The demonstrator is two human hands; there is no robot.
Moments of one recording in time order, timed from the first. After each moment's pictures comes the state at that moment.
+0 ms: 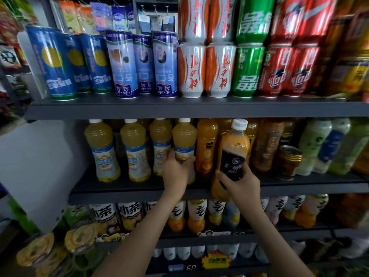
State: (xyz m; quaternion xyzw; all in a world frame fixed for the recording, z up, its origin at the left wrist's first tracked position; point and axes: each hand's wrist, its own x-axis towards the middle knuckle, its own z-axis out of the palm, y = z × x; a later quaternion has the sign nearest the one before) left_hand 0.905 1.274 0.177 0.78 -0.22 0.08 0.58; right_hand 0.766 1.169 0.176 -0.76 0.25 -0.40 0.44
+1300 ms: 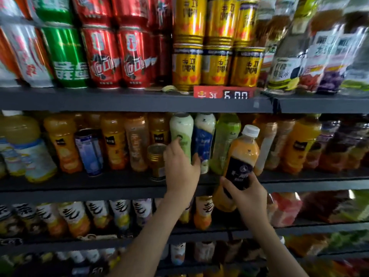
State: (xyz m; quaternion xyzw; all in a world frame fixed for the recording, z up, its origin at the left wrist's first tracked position) left_hand 0.660 0.941 0.199 0.81 -0.25 0.21 0.49; right_hand 0.538 0.838 0.158 -0.74 0.29 -0.40 0.46
